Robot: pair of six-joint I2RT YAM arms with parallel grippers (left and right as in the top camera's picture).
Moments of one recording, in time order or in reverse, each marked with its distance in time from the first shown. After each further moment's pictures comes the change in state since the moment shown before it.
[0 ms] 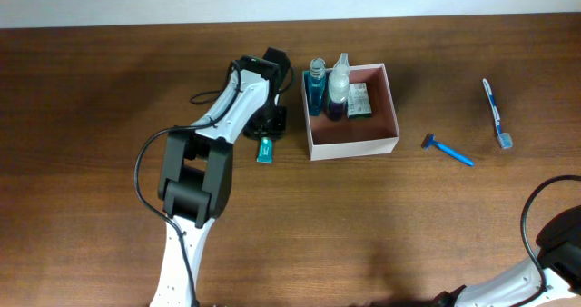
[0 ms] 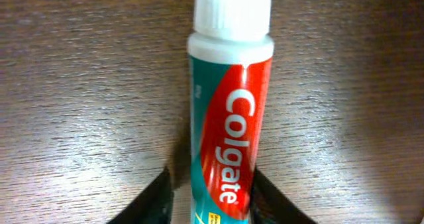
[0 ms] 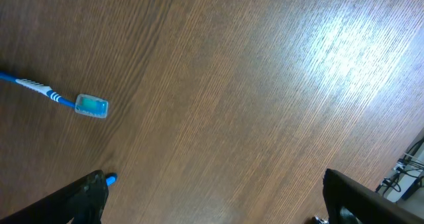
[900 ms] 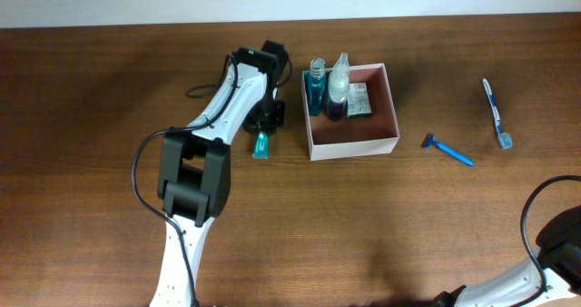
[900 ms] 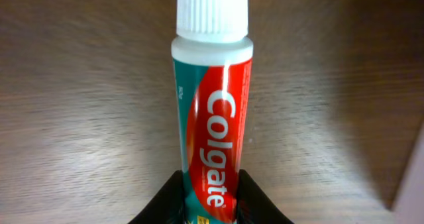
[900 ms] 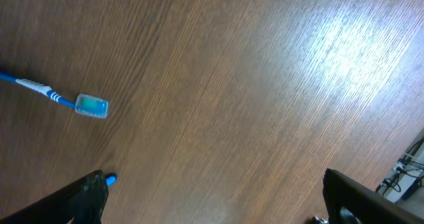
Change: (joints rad) left arm 0.009 0.002 0.102 -0.098 -0.013 0.004; right arm 0.000 0.000 0.000 0.000 0.000 0.000
